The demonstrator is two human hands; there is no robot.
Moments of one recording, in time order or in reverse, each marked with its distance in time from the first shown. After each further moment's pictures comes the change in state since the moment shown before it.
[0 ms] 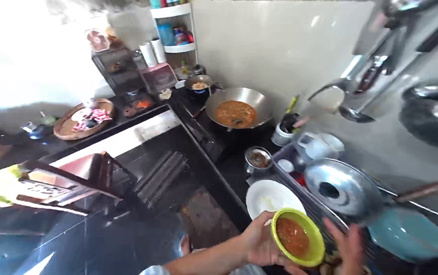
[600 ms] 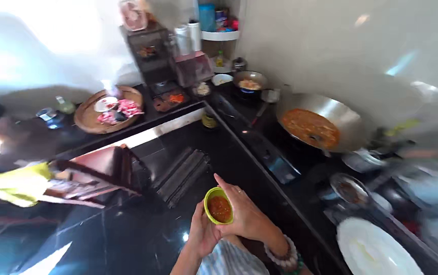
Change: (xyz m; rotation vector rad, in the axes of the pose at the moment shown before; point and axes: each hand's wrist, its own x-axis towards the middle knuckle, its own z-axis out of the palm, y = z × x) left_hand -0.338 0.184 -0.205 -0.291 0.448 0.606; right_hand 0.147 -0.190 0.431 -0.002 -0.839 -0.248
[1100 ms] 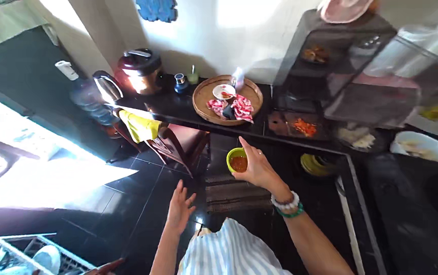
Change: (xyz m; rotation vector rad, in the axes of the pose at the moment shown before) left_hand -0.055 0.257 -0.143 -0.026 0.929 0.777; right_hand 0.440 -0.086 0.104 -0.158 -0.332 -0.335
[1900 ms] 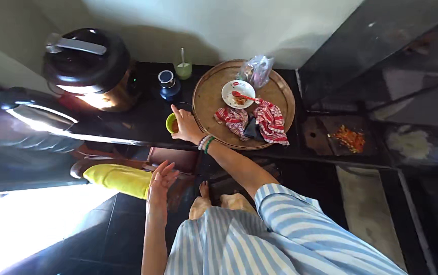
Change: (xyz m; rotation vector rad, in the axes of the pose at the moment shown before) left_hand 0.297 0.257 0.008 0.279 -0.281 0.361; right_hand 0.527 -0.062 0.216 0.056 0.049 -0.083
